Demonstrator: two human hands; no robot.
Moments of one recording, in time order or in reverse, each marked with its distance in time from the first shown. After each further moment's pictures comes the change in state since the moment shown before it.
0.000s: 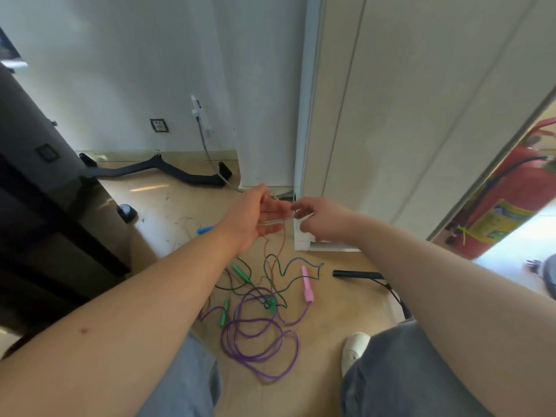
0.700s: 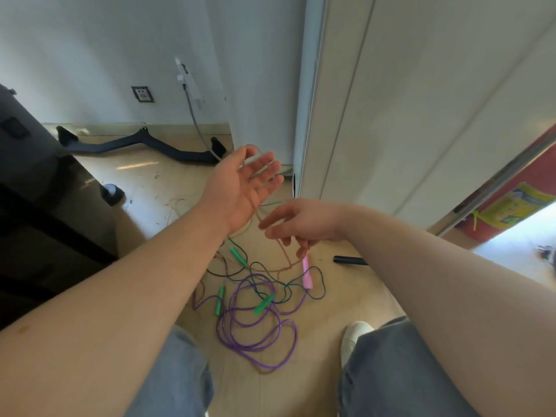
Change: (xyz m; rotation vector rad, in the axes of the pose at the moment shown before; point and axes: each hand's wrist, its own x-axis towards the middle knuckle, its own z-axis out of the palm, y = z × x) left_hand 0.045 0.008 -0.007 -0.476 0.025 0.041; right_hand 0.040 0.007 0.017 0.108 -0.401 0.032
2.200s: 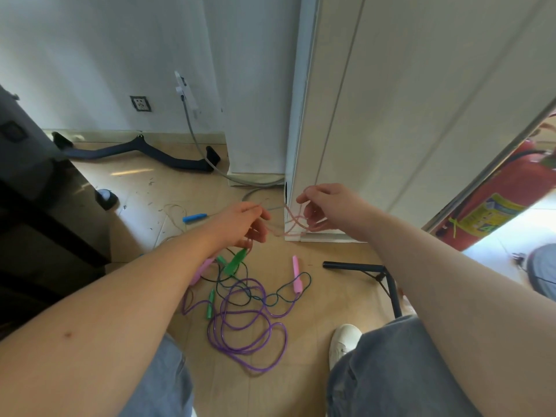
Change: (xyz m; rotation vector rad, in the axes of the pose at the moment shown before) left_hand -0.016 -0.025 -0.039 1.024 -0.103 -0.159; right_hand -0.044 0.018 -0.022 0.376 0.471 -0.027
